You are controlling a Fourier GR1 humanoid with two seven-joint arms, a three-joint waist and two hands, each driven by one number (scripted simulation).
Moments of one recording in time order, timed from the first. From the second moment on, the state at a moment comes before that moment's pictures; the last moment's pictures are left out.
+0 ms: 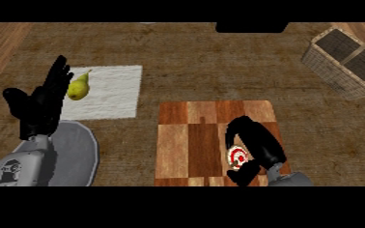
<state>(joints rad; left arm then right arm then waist) -0.19 0.21 0.14 -1.50 -0.02 0.07 0.18 -0.07 -0.14 0.32 -1.49 0.80 0.23 0.11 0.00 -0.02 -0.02</state>
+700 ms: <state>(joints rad) -0.22 0.20 0.12 -1.48 -0.03 0.05 0.17 -0.37 -0.01 0.18 -1.31 0.63 -0.24 0.49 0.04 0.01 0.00</state>
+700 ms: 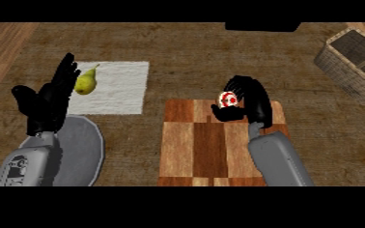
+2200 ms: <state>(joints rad) -0.22 0.19 0.14 -1.46 -0.04 0.06 0.16 -1.19 -0.24 -0.13 -1.01 0.82 -0.52 0.87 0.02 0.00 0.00</state>
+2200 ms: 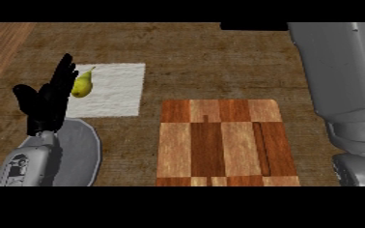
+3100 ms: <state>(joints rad) -0.22 0.20 0.14 -1.46 -0.04 0.04 0.15 -1.33 -0.47 -0.25 -0.52 0.82 -0.47 0.70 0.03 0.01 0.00</state>
